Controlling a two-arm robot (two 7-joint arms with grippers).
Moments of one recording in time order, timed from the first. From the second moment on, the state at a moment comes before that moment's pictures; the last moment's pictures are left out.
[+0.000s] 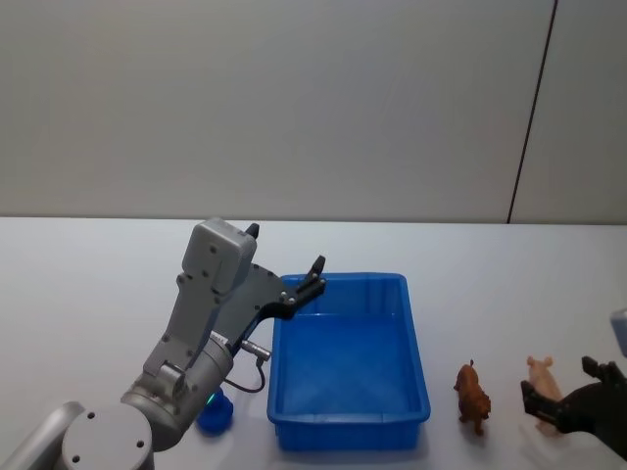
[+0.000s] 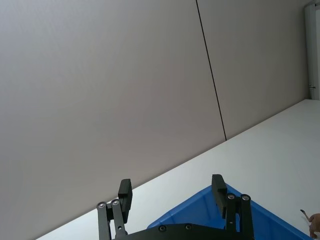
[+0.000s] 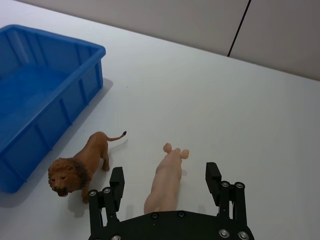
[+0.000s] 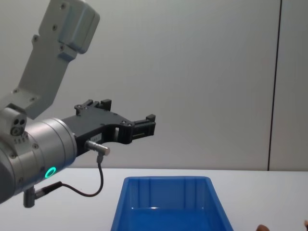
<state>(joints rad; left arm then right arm) -0.24 0.38 0.45 -1.63 -0.20 0.01 -0.01 -0.04 0.42 -0.18 -1.66 0.25 0.33 0.12</state>
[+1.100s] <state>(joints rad) -0.24 0.38 0.45 -1.63 -0.20 0.01 -0.01 0.02 0.36 -0.21 -1.57 0.23 0.45 0.10</state>
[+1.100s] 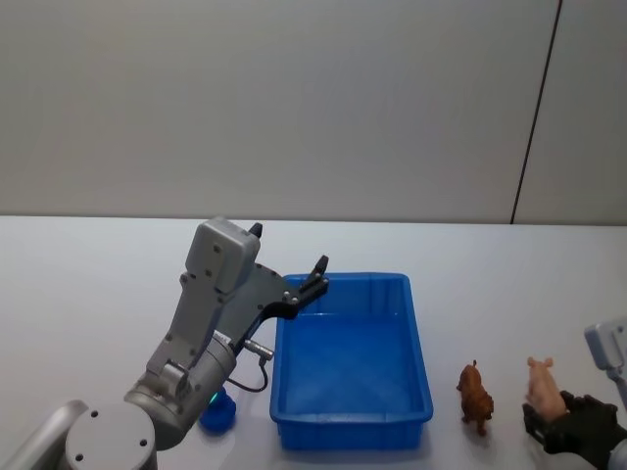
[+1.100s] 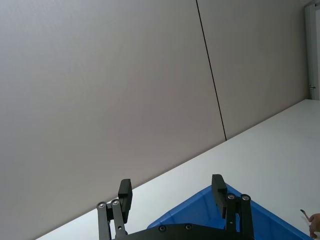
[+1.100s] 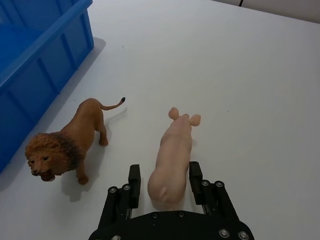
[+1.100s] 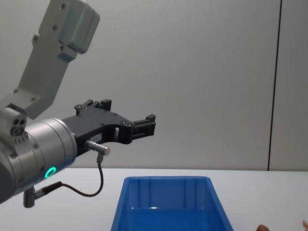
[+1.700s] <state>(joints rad) -0.24 0.38 0.45 -1.63 -0.20 0.01 -0.01 0.03 0.34 -0.21 -1.57 0.22 0.43 0.08</state>
